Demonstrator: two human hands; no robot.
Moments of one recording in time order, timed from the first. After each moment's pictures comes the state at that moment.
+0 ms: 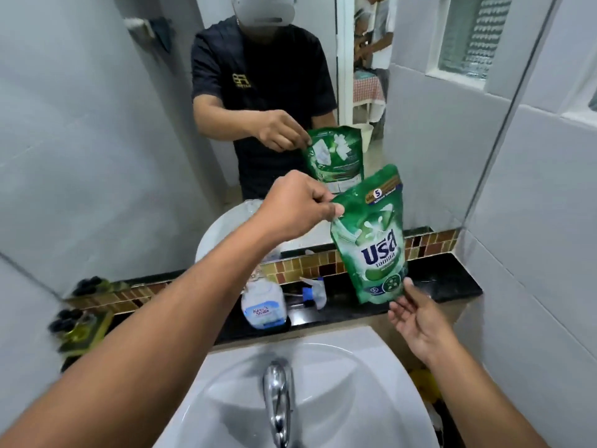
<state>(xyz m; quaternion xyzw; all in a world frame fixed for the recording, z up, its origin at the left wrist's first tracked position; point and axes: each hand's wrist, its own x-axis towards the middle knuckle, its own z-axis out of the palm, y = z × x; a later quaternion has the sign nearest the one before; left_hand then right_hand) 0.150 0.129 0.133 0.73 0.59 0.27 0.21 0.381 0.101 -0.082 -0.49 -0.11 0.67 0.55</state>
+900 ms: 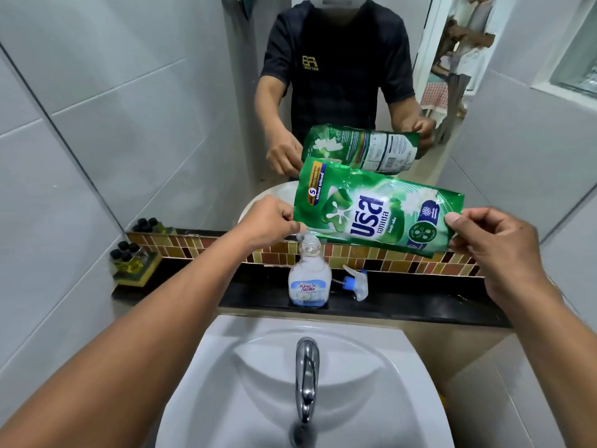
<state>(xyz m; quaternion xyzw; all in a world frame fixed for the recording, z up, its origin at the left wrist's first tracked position) -0.023 0.100 0.042 0.59 0.71 0.28 0.25 0.330 0.115 0.068 -0.50 -0.54 0.40 0.55</state>
